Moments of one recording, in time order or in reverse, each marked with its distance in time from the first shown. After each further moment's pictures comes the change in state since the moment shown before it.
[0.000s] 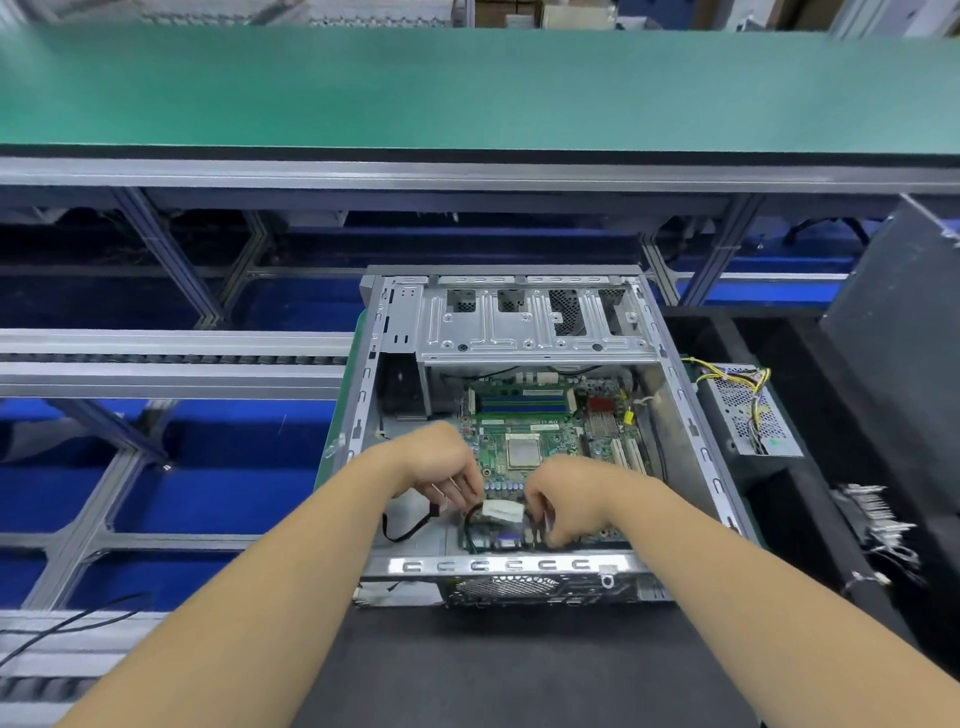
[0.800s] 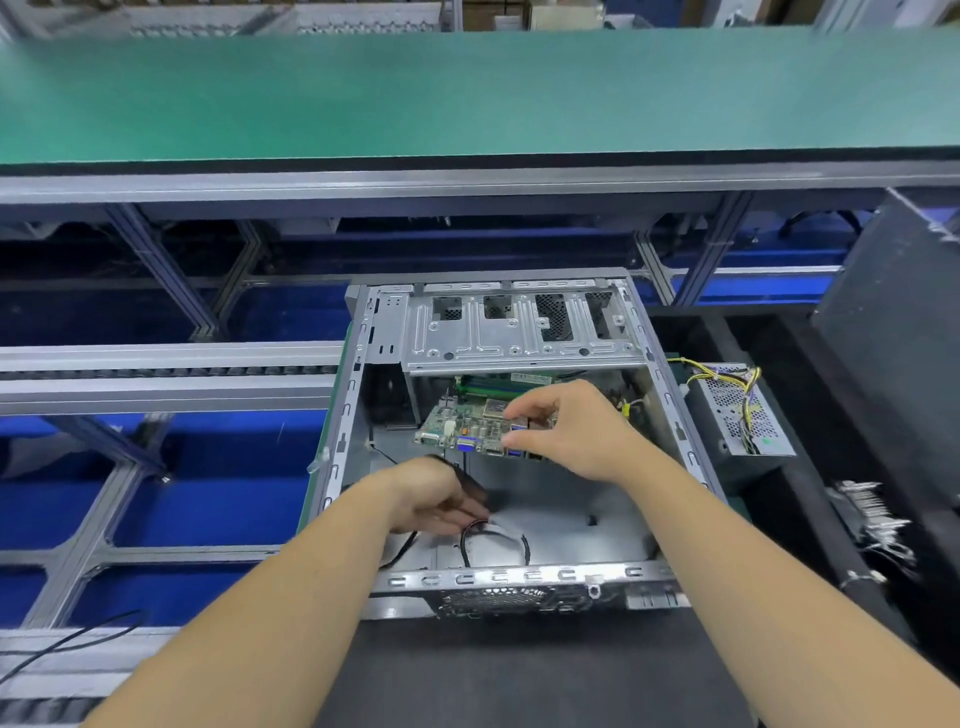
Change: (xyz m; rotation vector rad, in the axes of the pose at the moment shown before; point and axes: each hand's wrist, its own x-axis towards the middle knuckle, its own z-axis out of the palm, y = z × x) left_hand 0.017 -0.013 0.023 -0.404 -0.017 -0.249; right_hand -0.018 0.002 -0.040 0.567 0.683 -0.127
